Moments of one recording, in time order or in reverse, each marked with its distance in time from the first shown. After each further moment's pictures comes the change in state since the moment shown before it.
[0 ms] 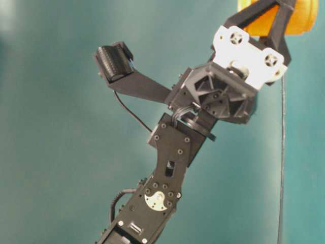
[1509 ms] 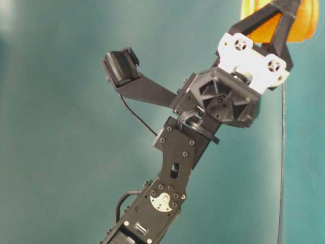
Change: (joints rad) left arm 0.020 -0.002 0.018 0.000 -0.026 0.000; right arm 0.000 0.000 -0.002 0.000 0.000 0.000
